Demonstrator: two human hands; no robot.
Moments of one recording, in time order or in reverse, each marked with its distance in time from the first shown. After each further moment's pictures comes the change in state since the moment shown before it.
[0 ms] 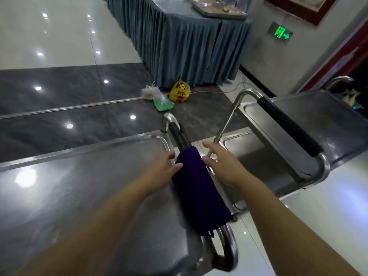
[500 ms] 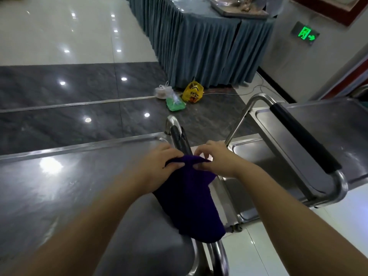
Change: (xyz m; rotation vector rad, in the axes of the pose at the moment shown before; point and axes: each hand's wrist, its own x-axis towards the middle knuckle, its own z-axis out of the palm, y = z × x) left_hand -0.016 0.054 -0.028 0.280 0.045 0.263; right_hand 0.049 -0.002 -0.027 -0.289 -0.331 -0.237
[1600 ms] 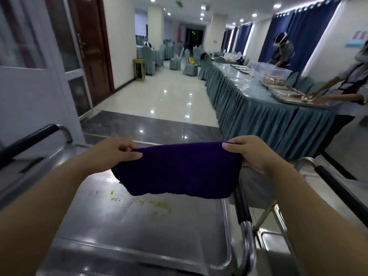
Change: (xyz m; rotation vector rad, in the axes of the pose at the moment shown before) left_hand -0.305 0.059 -0.155 -0.009 0.428 -0.463; right_hand -0.116 -0.177 -0.031 0.647 0.068 -0.268
